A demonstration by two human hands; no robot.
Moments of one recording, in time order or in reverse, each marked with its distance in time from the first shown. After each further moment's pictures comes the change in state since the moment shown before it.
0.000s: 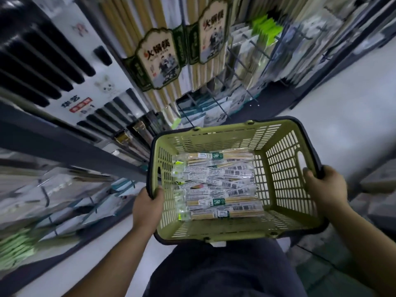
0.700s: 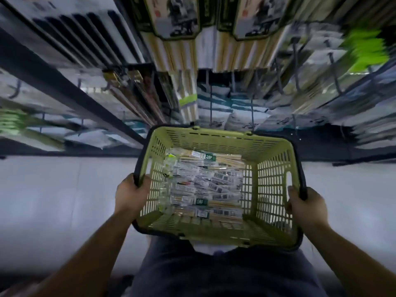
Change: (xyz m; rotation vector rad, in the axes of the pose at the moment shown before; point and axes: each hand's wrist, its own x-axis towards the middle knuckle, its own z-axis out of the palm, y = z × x) left_hand -0.035 0.004 0.143 -0.178 0.308 -0.343; right_hand 0.207 -0.001 0.063 -0.236 -0.457 -0.323
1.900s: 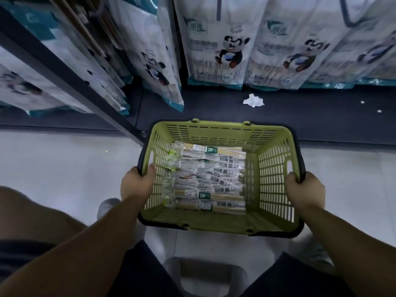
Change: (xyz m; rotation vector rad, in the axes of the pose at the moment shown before) left_hand 0.205 -0.227 0.375 -0.005 0.130 -0.099; right_hand 0.265 0.223 0.350 -0.126 0.080 -0.101
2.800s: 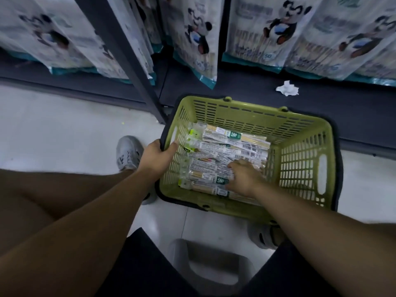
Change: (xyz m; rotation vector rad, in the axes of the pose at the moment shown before) left_hand 0.004 -0.014 -0.013 -0.245 -0.224 0.057; right_hand -0.071 -0.094 0.128 -0.658 -0.743 -0.661
